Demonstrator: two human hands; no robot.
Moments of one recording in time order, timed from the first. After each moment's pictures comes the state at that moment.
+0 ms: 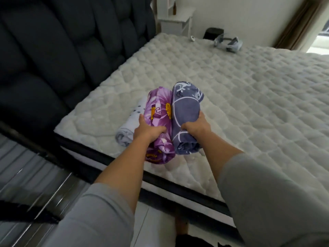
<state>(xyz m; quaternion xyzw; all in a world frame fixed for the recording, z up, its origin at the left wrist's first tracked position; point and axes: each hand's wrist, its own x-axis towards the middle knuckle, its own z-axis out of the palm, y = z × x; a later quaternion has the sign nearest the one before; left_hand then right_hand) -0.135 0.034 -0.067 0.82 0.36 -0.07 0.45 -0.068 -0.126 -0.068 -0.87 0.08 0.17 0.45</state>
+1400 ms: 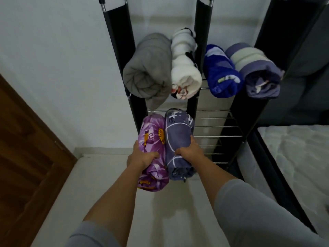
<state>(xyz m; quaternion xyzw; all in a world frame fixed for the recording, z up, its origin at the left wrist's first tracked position) -0.721 0.340 -0.131 0.45 0.76 0.22 0.41 -0.537 0.357 -0.132 -0.75 -0.46 0.43 0.23</state>
